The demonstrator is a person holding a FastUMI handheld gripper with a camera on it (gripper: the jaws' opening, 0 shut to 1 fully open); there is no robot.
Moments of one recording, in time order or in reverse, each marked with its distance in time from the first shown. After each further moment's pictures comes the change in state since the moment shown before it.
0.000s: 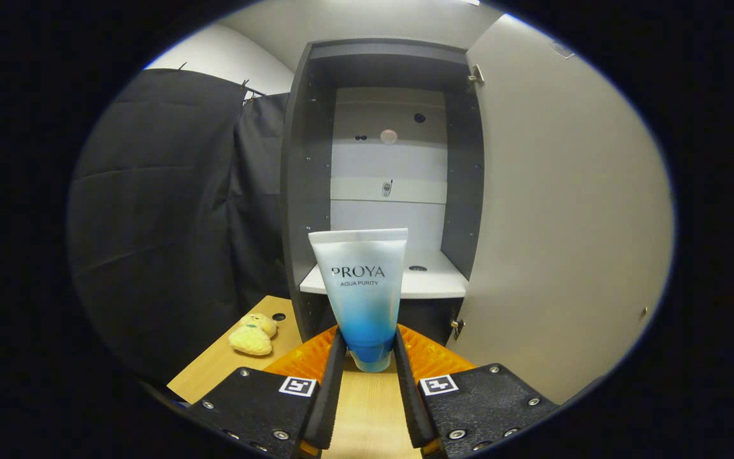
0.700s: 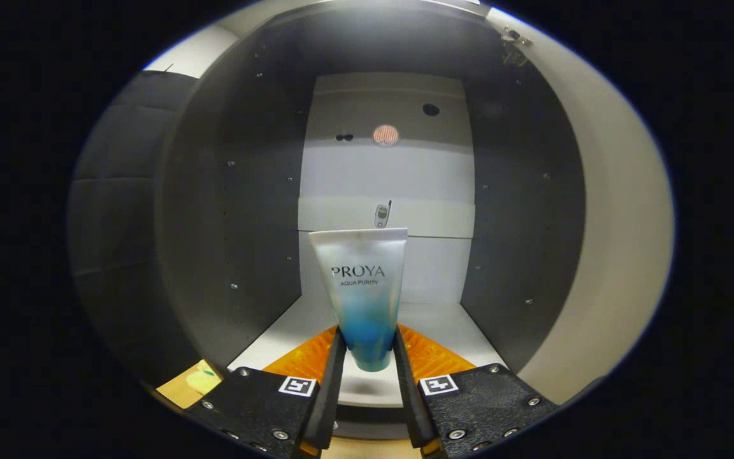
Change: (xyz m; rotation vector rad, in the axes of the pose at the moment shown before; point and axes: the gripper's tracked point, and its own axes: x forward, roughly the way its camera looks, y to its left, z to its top) arm 0.227 -0.029 0.047 -0.003 -0.073 0.031
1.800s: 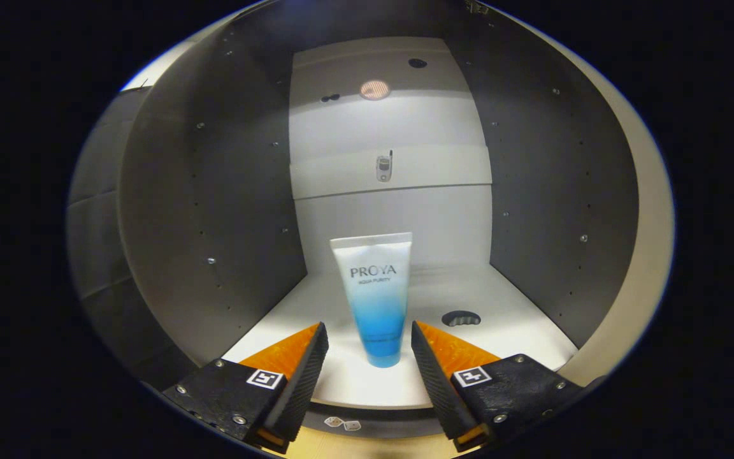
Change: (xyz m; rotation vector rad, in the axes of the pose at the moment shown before) arm 0.011 0.018 -0.040 0.111 0.058 0.081
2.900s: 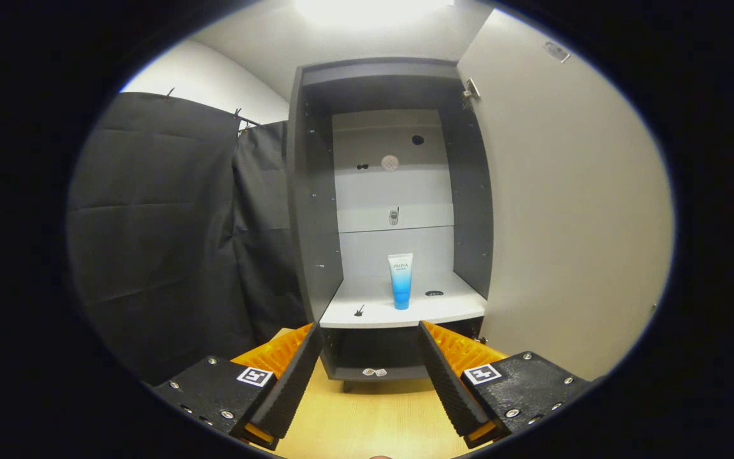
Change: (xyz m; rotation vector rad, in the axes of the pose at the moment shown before) arm -0.274 0.077 0.010 0.000 -0.104 -0.086
